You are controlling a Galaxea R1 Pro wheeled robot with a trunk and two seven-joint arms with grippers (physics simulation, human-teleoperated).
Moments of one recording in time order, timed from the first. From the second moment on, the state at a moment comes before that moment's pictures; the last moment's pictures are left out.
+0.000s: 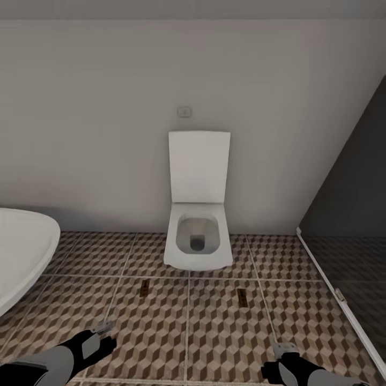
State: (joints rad) left arm -0.73 0.12 -0.16 0.04 0.60 0.25 0.15; right arm -0.63 -0.07 0.56 -0.01 -0.54 0.24 -0.04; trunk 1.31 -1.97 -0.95
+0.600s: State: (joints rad) left arm -0.69 0.12 -0.16 0.04 0.60 0.22 0.15; right arm -0.60 -0.07 0.56 -0.01 -0.54 0.24 -0.05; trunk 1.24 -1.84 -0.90
